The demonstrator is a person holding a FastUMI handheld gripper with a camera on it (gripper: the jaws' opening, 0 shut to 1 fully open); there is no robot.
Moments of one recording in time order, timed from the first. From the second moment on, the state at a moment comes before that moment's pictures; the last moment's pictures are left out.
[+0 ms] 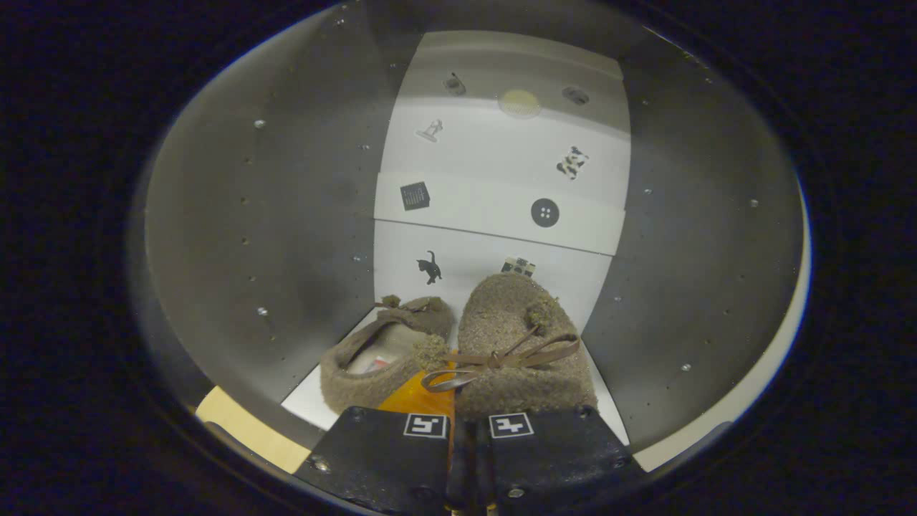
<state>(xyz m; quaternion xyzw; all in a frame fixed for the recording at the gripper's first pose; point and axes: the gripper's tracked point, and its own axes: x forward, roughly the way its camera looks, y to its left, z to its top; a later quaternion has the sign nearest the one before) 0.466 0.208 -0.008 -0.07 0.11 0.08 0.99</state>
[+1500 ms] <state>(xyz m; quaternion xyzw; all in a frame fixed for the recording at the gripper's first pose) 0.473 0.190 -0.026 -0.06 0.13 0.05 0.99</state>
